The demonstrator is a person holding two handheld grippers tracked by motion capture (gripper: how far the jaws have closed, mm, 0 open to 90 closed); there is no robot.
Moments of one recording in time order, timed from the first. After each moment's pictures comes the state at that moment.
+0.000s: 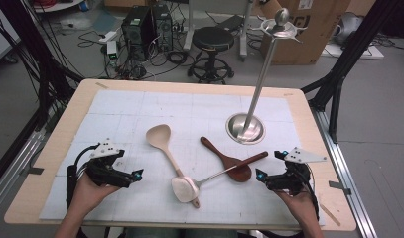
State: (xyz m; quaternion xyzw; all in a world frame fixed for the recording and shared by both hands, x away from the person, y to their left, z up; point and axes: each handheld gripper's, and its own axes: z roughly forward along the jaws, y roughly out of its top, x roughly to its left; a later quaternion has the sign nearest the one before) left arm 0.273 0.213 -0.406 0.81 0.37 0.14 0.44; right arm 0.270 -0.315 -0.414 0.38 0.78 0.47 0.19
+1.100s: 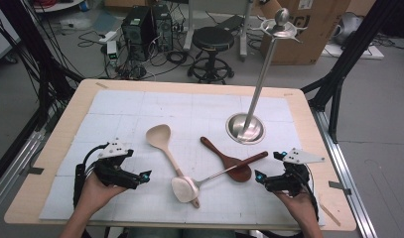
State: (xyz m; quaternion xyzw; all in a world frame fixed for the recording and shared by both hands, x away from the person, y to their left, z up) left arm 0.273 0.191 -0.400 0.81 0.35 0.13 0.45; right arm 0.269 -0.312 -0.415 0.37 0.79 0.46 0.19
